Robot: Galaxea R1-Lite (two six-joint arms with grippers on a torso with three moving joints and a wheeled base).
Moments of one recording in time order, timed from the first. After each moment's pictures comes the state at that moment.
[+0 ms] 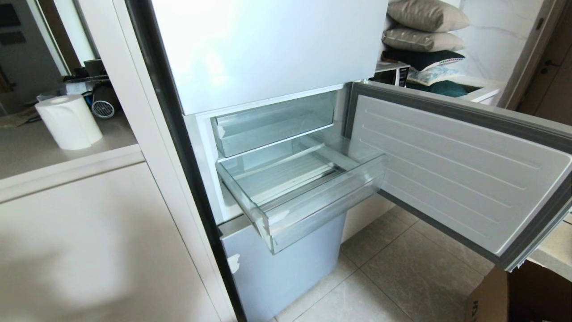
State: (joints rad) left arm 0.00 0.00 -0.03 0.07 0.00 0.02; right arm -1.14 1.71 -0.60 -0.57 0.03 0.00
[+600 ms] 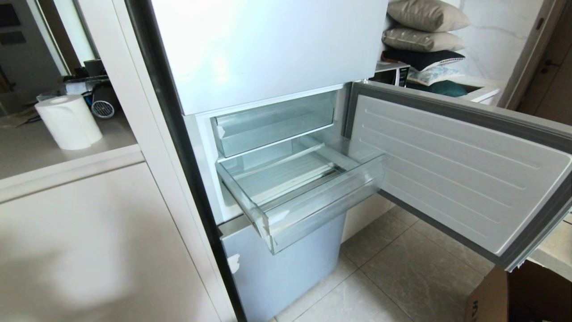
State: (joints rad) left arm 0.00 0.00 -0.03 0.07 0.00 0.02; right arm -1.20 1.87 -0.73 -0.64 0.05 -0.02
